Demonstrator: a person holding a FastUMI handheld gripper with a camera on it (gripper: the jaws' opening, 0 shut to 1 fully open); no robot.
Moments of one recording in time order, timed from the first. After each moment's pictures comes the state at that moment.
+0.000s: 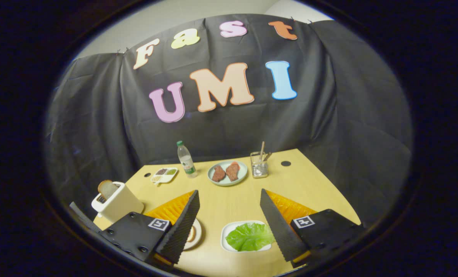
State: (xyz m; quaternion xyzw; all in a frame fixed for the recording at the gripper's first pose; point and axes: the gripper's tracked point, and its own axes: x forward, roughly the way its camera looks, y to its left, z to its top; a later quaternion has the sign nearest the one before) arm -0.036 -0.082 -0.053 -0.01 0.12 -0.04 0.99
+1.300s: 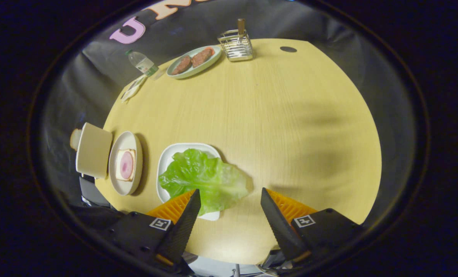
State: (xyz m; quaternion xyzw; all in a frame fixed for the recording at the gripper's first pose) arm -0.007 -0.217 -0.268 0.03 0.53 0.00 0.85
